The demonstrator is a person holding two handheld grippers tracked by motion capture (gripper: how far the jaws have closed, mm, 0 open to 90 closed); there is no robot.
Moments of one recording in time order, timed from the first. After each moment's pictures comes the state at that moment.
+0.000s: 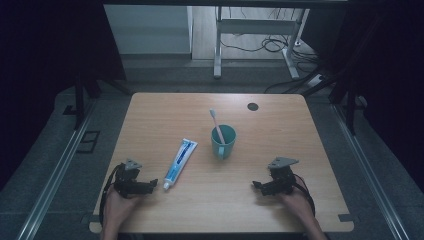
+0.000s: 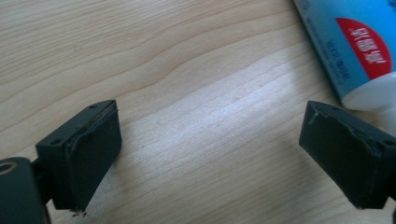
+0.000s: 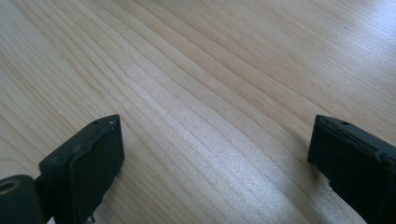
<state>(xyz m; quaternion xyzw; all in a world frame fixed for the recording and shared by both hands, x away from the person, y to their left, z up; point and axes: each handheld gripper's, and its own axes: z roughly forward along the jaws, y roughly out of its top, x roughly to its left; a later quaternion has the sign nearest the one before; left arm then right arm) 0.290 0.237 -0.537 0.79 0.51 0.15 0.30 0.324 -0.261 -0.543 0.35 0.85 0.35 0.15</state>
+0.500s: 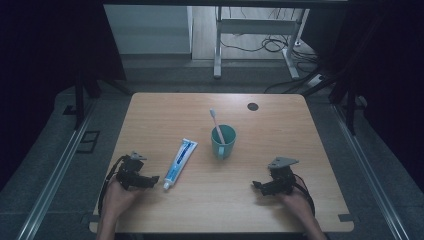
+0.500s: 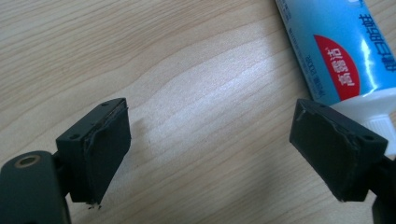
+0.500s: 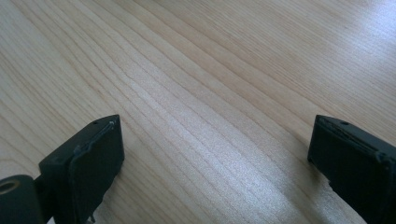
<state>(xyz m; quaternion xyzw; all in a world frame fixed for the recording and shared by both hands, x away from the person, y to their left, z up) 0.313 0.228 -0.515 0.83 0.50 0.10 0.25 0.324 -0.261 -0.543 0.35 0.85 0.35 0.15</state>
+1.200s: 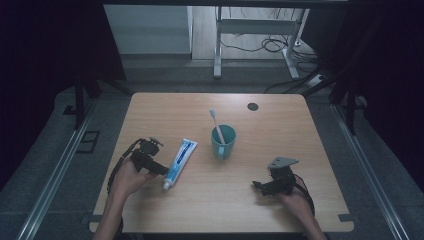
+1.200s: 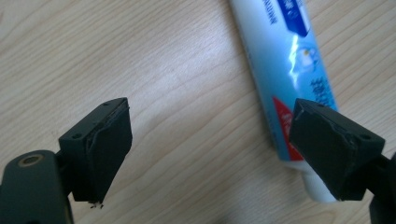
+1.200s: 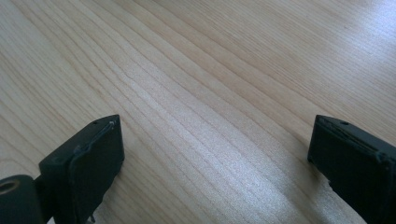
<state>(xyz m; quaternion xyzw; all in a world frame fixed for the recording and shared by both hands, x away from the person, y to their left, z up) 0.355 0.187 -0.482 0.87 0.47 0.06 0.16 0.324 -0.261 -0.543 0.35 0.85 0.35 0.15</state>
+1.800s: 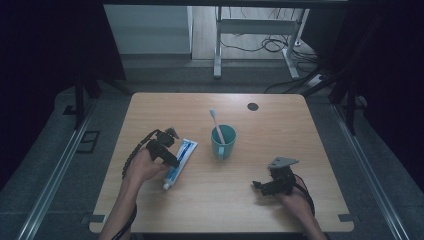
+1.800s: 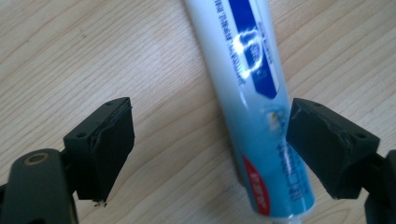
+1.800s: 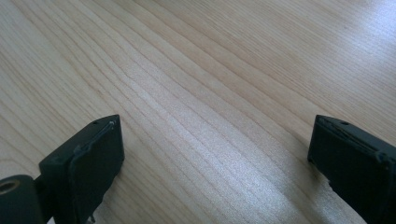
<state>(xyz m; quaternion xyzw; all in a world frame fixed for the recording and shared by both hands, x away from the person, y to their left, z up) 0.392 0.143 -0.476 0.88 0.46 0.03 0.10 0.324 -0.262 -0.543 0.35 0.85 0.35 0.15</state>
